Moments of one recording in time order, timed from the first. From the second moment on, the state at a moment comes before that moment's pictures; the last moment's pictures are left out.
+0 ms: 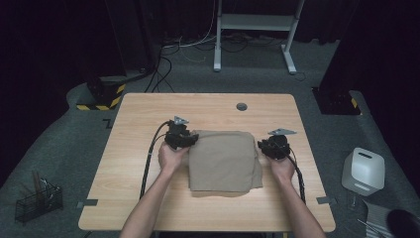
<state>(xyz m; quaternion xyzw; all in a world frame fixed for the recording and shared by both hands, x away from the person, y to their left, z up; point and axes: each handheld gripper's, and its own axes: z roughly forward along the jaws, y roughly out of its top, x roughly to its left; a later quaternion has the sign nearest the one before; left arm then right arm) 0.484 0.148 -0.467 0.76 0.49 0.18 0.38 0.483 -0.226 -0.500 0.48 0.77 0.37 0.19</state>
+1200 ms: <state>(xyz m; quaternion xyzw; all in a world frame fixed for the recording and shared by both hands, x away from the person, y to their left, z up) 0.465 0.148 -0.468 0.77 0.45 0.19 0.41 0.469 -0.206 -0.497 0.45 0.78 0.41 0.18</state>
